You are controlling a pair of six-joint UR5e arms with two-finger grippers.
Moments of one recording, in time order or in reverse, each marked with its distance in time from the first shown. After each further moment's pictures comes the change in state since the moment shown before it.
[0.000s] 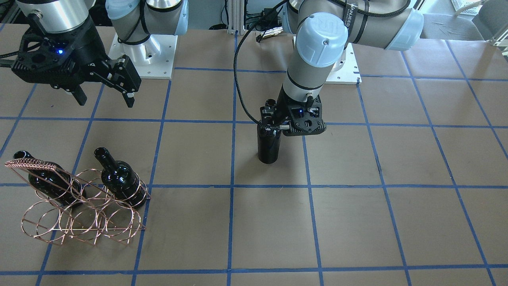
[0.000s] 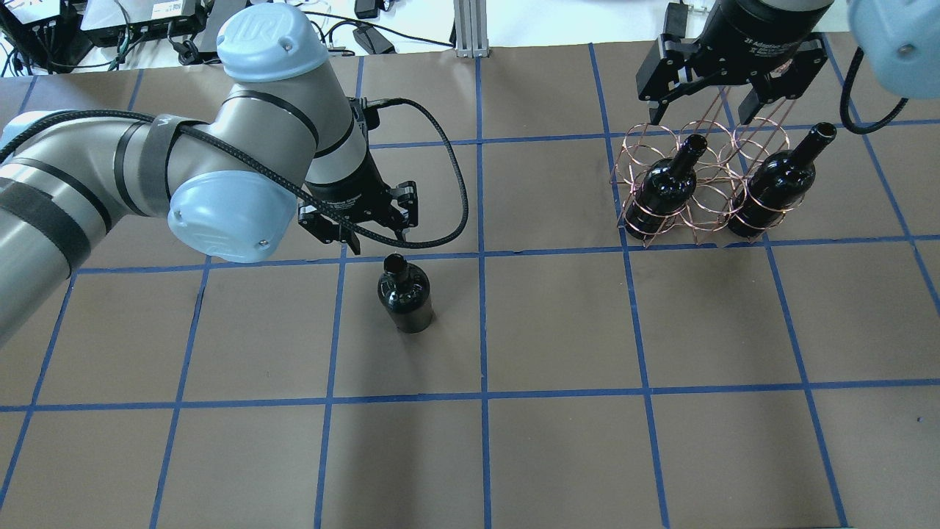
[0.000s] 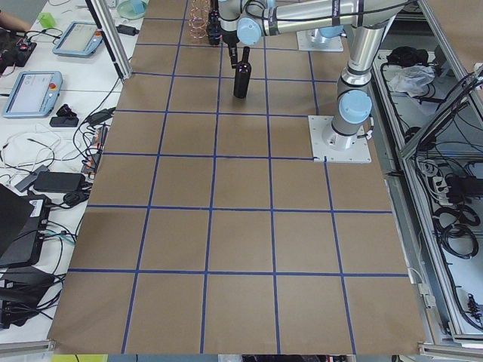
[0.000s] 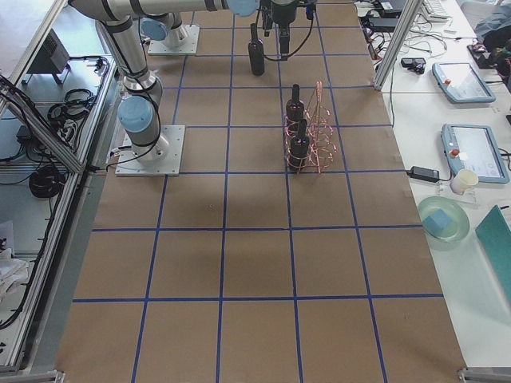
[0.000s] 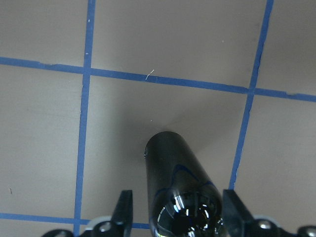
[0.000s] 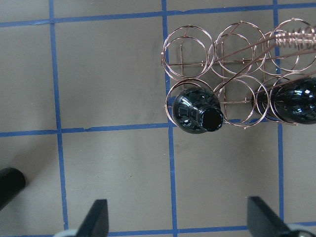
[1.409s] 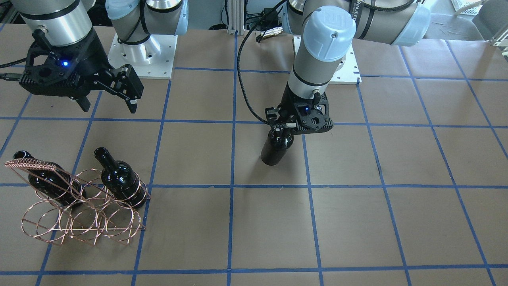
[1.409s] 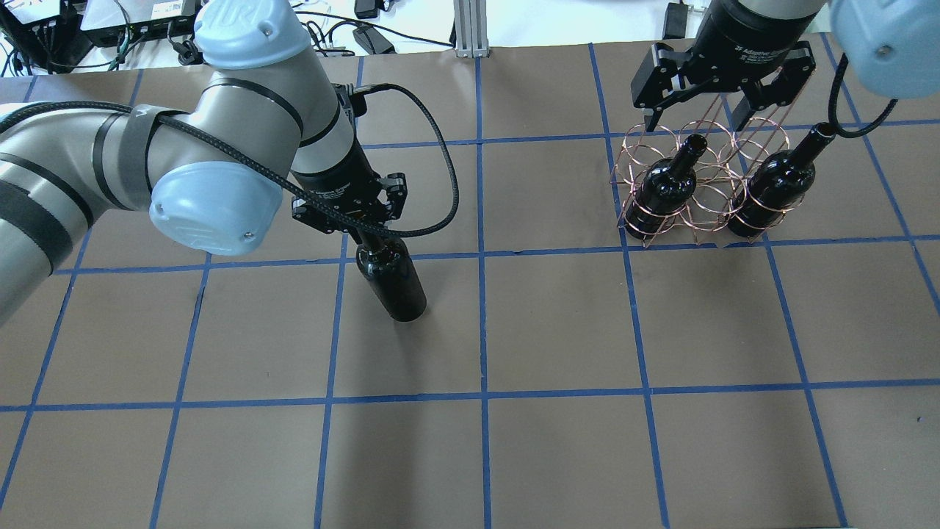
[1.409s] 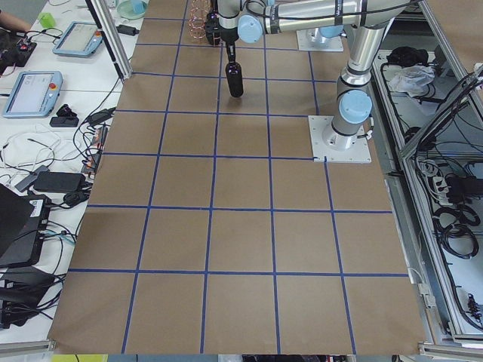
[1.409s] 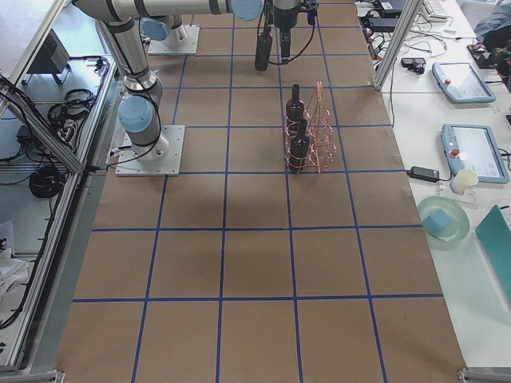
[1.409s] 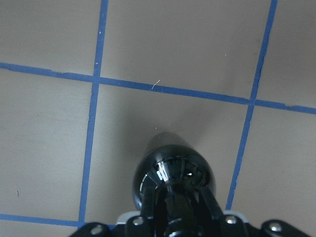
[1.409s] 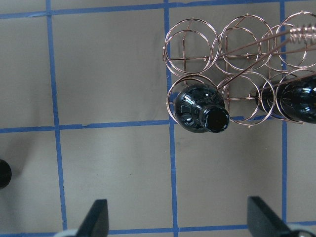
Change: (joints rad) left arm 0.015 0.007 0.002 0.005 0.005 -0.007; right arm 0.001 0.019 0.005 0.002 0.003 -0.004
